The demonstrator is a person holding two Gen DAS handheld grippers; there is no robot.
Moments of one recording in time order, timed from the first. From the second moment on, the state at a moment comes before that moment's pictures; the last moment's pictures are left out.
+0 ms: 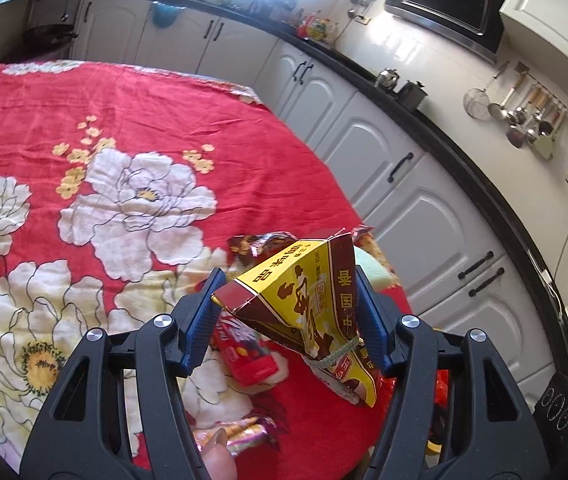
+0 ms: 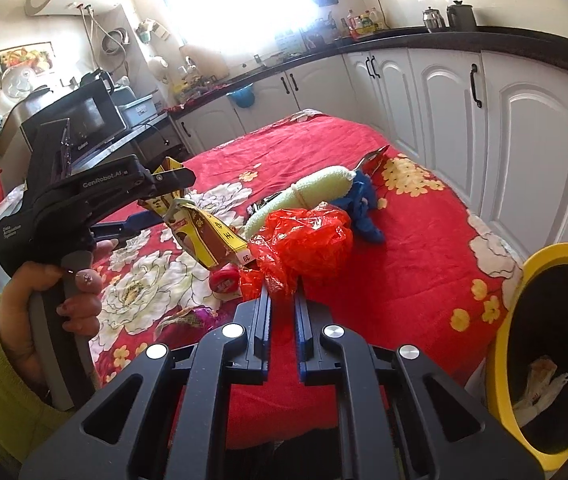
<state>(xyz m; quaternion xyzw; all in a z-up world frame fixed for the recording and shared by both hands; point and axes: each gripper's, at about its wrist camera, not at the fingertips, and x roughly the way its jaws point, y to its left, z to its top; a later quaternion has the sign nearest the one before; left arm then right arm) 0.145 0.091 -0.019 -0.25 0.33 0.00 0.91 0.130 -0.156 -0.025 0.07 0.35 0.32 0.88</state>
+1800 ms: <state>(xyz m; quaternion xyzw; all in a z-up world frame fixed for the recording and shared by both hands) 0.141 -0.071 0.002 -0.14 0.31 -0.14 0.93 0.102 -0.322 -0.008 0.12 0.29 0.16 0.94</state>
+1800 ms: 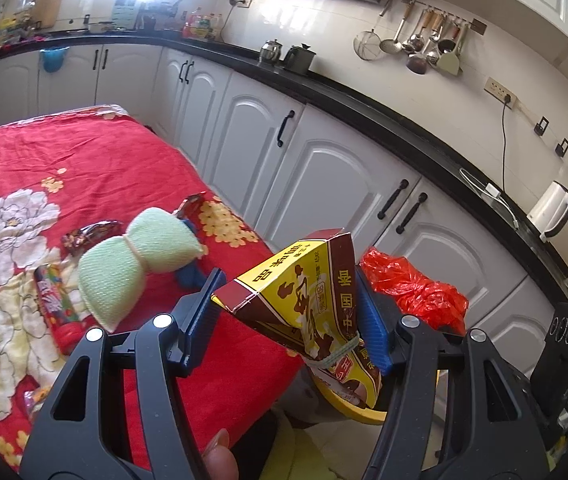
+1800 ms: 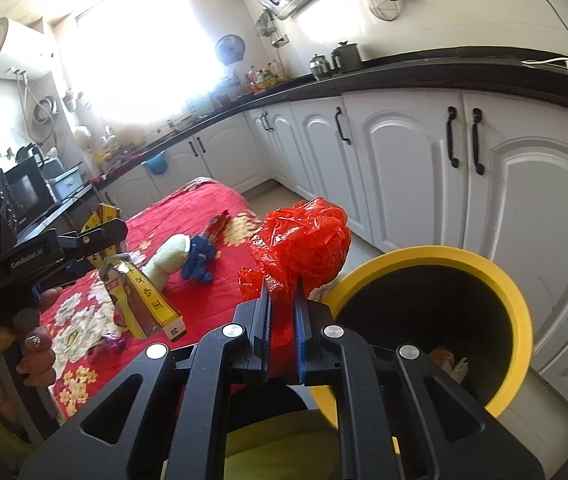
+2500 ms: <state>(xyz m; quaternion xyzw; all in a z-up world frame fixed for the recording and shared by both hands) 0.157 -0.136 -0.007 -0.10 0.32 -0.17 0.93 0.100 -0.378 -0.031 0.14 0.29 0.09 0.94</state>
